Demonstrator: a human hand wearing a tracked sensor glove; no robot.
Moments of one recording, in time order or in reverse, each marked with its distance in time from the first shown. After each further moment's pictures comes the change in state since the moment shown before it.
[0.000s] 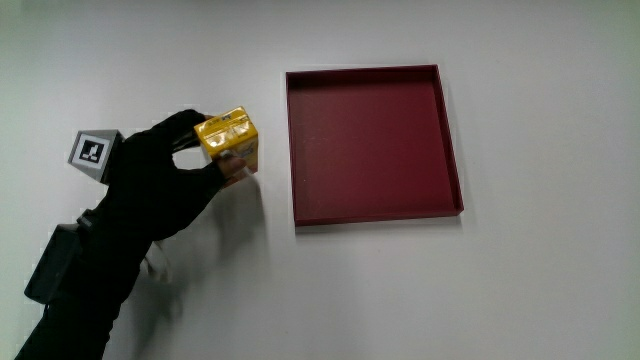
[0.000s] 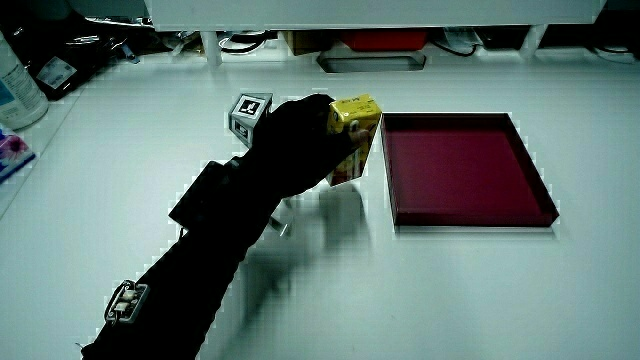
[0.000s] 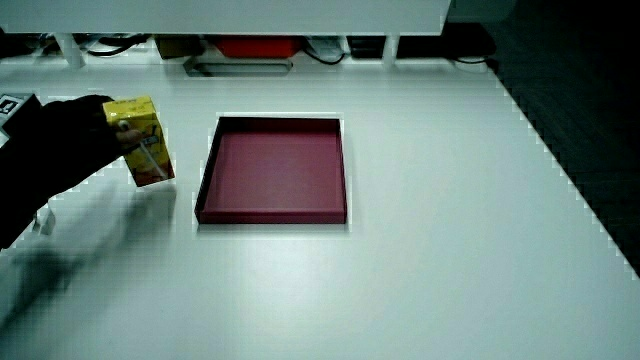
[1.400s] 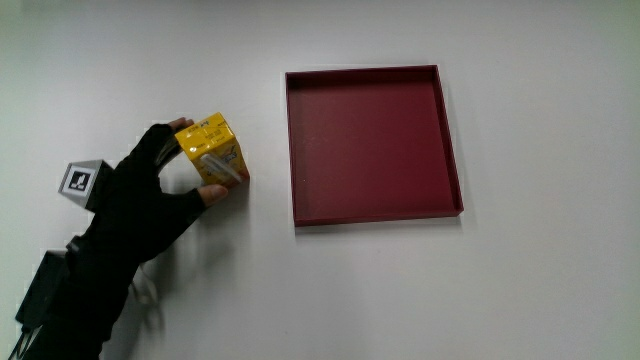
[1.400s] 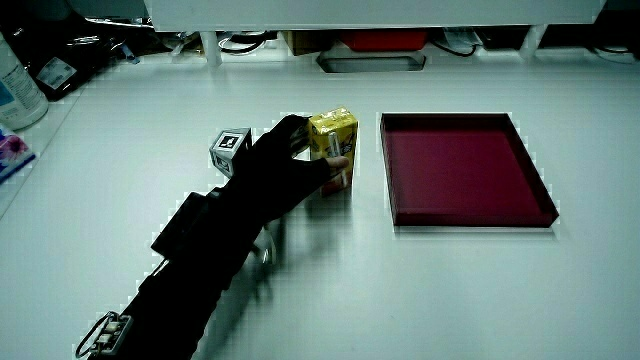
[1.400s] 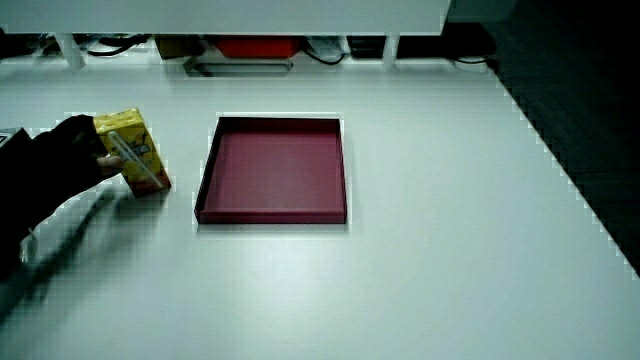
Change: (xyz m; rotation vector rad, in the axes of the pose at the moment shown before) arm -0.058 -0.033 0.013 0.008 -0.128 0.110
